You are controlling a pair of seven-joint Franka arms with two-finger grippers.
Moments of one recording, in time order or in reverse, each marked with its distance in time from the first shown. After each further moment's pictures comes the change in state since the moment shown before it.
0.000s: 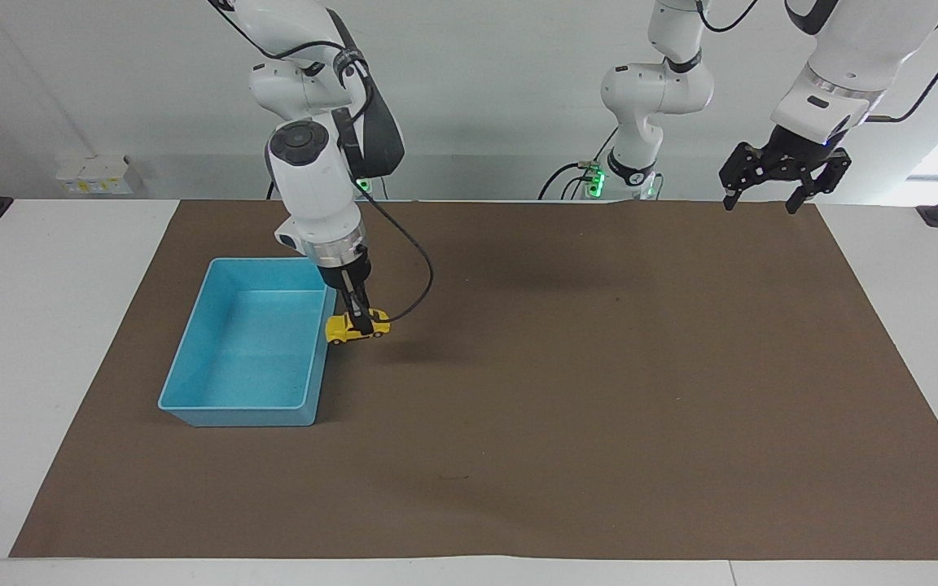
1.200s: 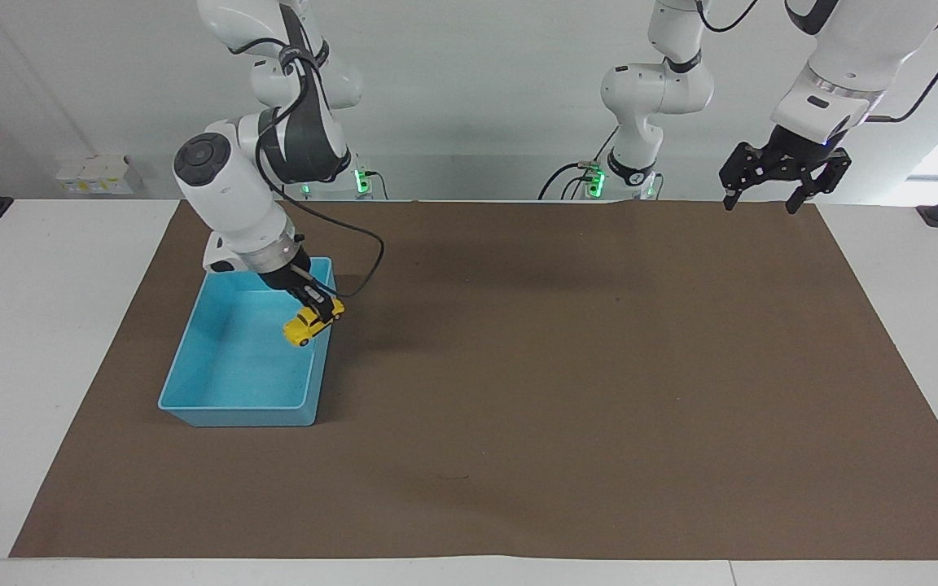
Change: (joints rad) left arm 0.000 0.000 0.000 0.000 0.000 0.000 0.000; right arm -0.195 -0.007 -0.003 0.000 0.121 -0.152 -0.861
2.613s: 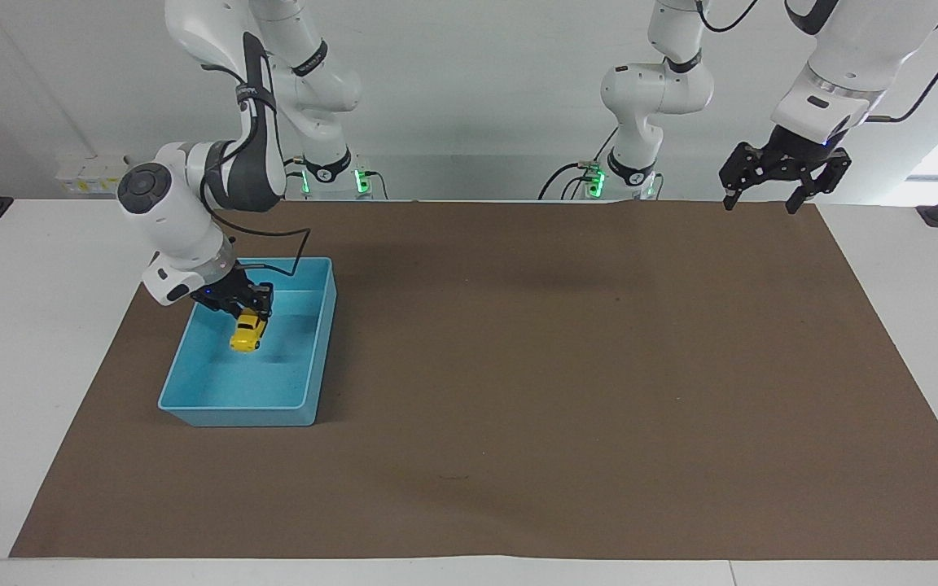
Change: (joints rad) left arm 0.000 0.000 0.000 0.000 0.000 0.000 0.000; right arm -0.157 -0.023 -0.003 -0.200 -0.125 0.133 -0.729
